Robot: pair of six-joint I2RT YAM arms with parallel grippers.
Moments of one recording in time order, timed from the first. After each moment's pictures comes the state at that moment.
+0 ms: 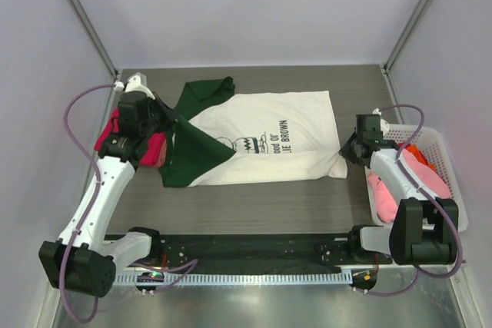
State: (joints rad) left arm -0.17 1.07 1.05 -0.41 -0.01 -0.58; right arm -0.02 1.25 0.75 -0.45 0.11 0.63
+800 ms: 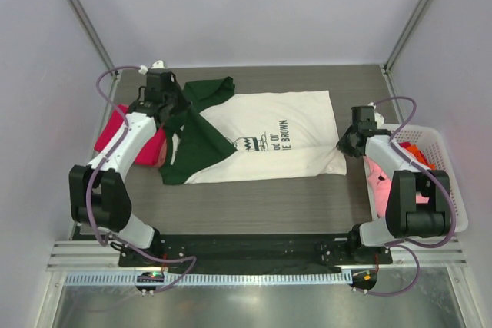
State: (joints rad) left arm -0.19 1.51 1.25 -0.34 -0.04 -0.59; right arm -0.02 1.45 0.85 -0.38 0.12 0.62
